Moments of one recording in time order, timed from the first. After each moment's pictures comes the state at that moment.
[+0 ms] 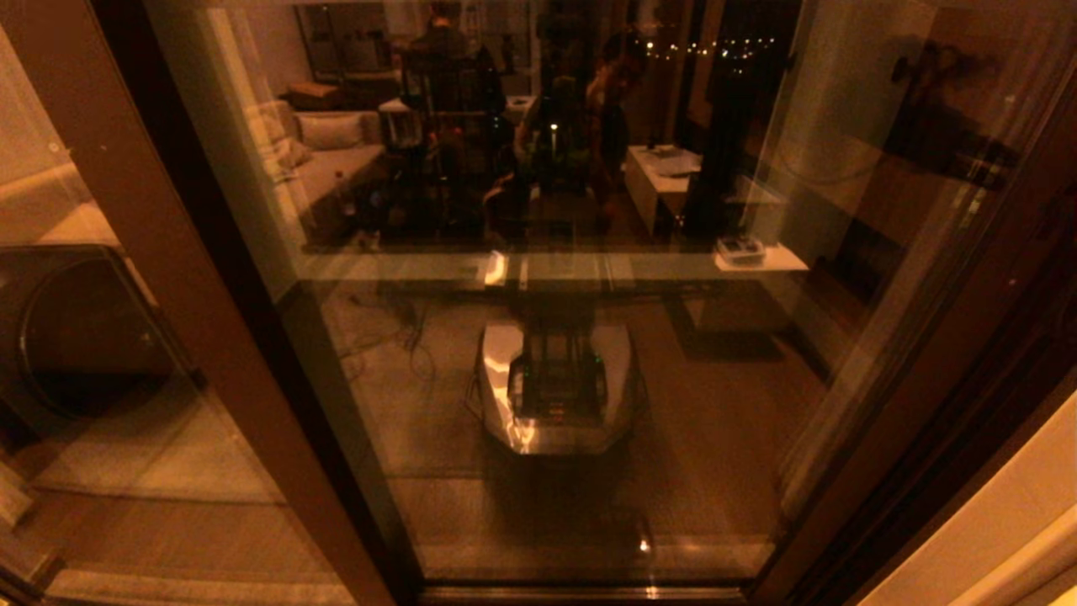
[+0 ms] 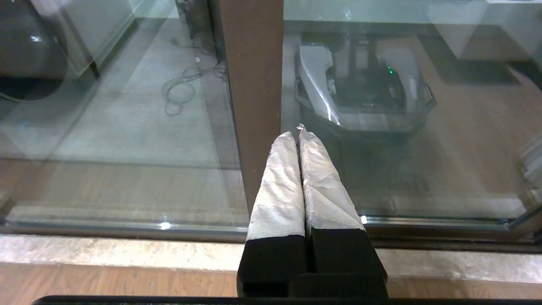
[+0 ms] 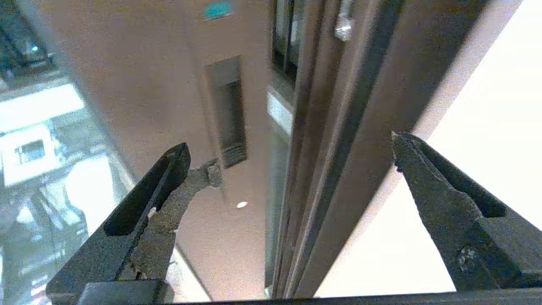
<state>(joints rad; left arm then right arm) 0.00 0.00 -0.06 0.16 0.00 0.01 -0.38 1.54 -1.13 -0.34 -0.20 0.00</state>
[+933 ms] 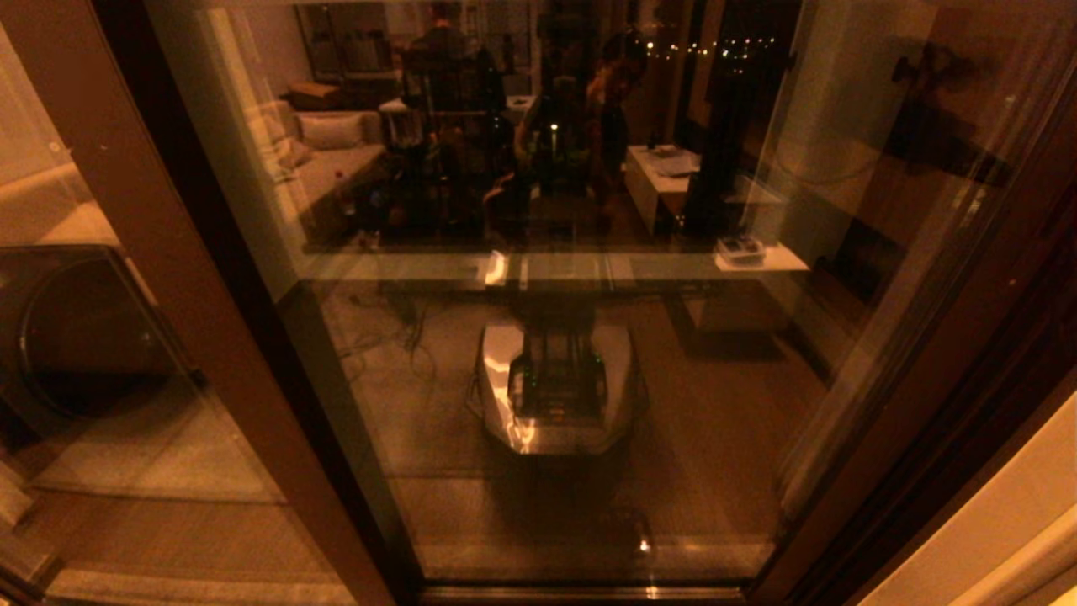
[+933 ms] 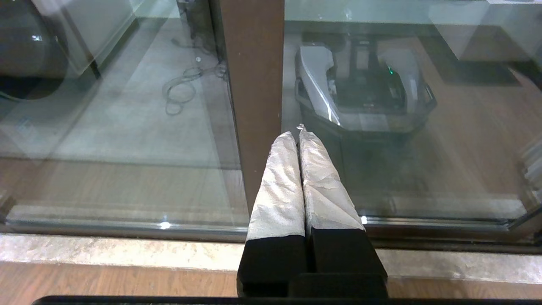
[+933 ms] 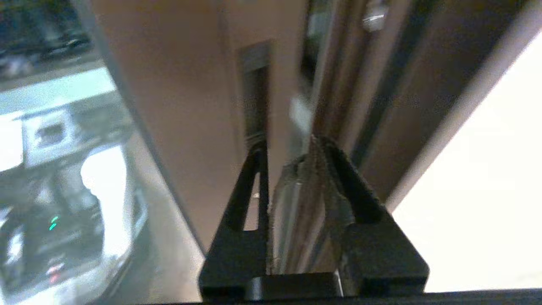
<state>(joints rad) 0.00 0.00 -0.06 0.16 0.00 0.00 -0.37 1.54 -1.13 -0.33 -0.14 -0.01</state>
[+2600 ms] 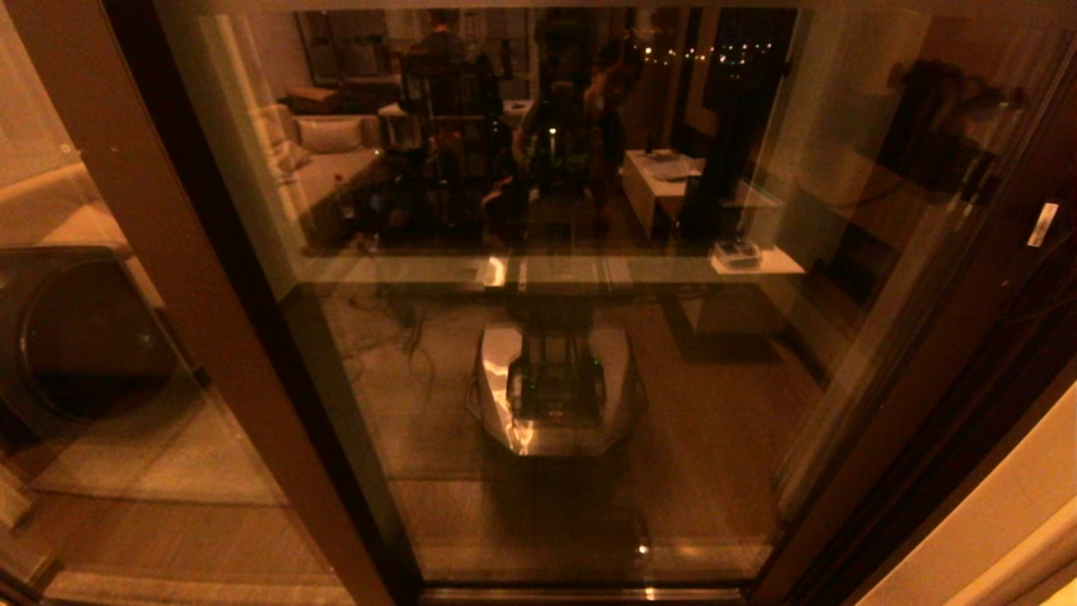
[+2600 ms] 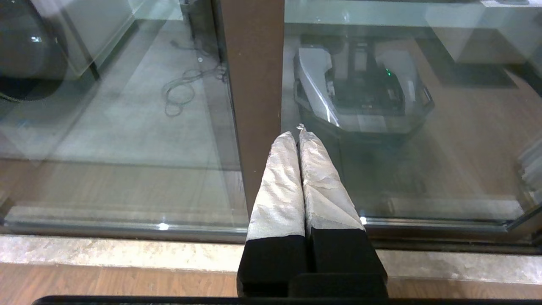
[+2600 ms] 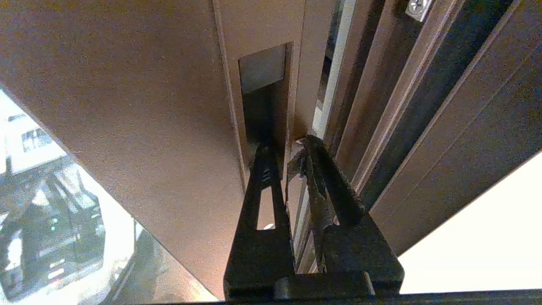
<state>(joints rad) 0.00 0.00 -0.06 0.16 0.00 0.00 -0.38 1.74 -1.27 -0.33 -0.15 0.02</state>
